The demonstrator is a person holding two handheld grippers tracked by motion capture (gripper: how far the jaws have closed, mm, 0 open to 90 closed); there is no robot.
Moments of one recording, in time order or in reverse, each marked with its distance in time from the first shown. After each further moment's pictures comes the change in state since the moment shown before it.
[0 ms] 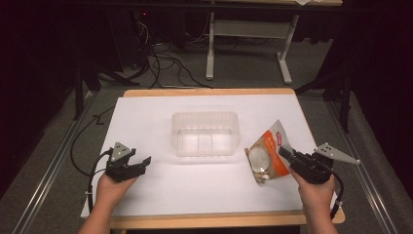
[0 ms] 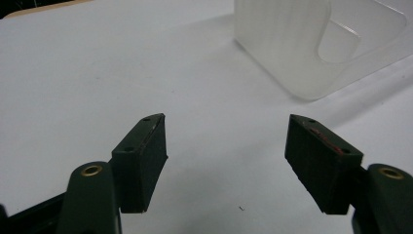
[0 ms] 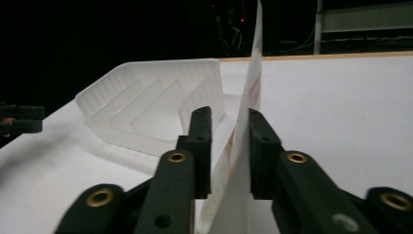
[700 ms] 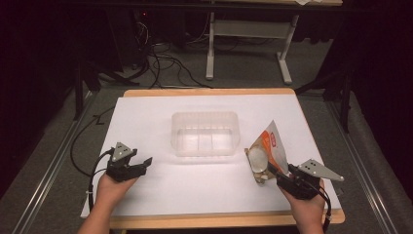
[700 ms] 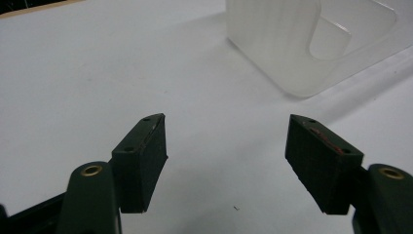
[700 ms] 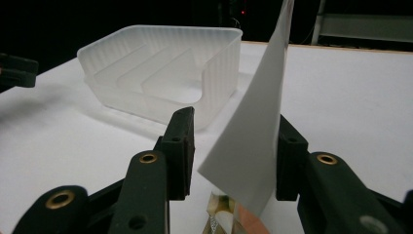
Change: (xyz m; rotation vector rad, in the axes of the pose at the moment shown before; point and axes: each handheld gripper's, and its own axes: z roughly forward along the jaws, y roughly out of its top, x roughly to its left) left arm -0.001 0.001 0.001 0.010 -0.021 0.020; right arm 0.034 -0.033 0.001 0.036 -0.036 -0.124
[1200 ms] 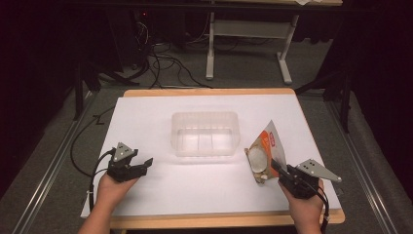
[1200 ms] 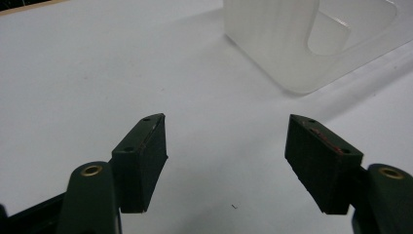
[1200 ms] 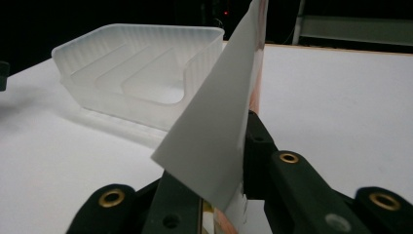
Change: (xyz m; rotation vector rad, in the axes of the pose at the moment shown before) left arm -0.002 0.000 0.002 0.007 -0.002 0.007; right arm 0.000 -0.002 0.003 -0.003 -0.071 -0.005
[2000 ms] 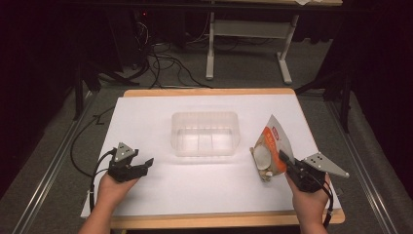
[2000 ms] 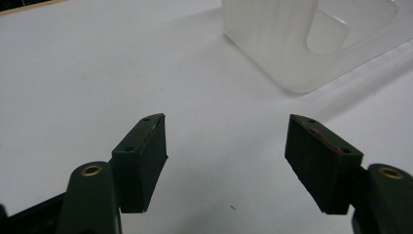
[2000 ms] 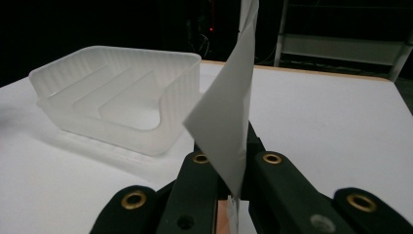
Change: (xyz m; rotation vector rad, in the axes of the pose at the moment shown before) left arm -0.001 0.000 0.001 0.002 0.001 0.006; right arm -0.012 0.016 -0.002 -0.055 -0.057 -0.006
